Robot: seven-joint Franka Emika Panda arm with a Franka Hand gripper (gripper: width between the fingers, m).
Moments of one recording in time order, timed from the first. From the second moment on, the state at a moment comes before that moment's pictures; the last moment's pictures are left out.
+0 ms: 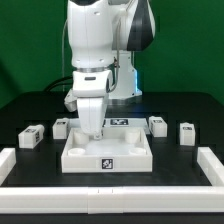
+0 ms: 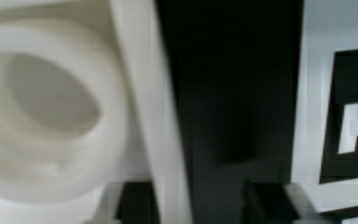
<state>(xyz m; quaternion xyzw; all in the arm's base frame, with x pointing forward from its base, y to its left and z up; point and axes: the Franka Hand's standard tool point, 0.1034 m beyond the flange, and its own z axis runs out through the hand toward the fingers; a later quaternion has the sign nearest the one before) 0.380 -0.047 0.007 -0.73 -0.68 0.02 0.05</state>
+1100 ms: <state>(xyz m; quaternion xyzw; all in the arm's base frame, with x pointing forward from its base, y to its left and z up) 0.408 -0.012 0.009 -0.74 -0.67 0.02 0.04</state>
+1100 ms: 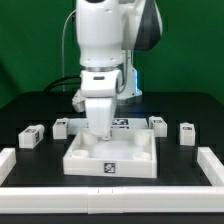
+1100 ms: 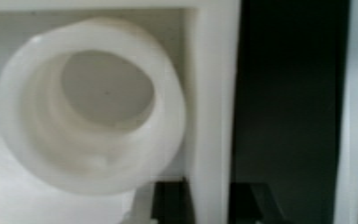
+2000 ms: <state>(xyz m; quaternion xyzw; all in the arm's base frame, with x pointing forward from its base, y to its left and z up) 0.463 0.043 0.008 -0.71 -0.70 -0.01 0.04</state>
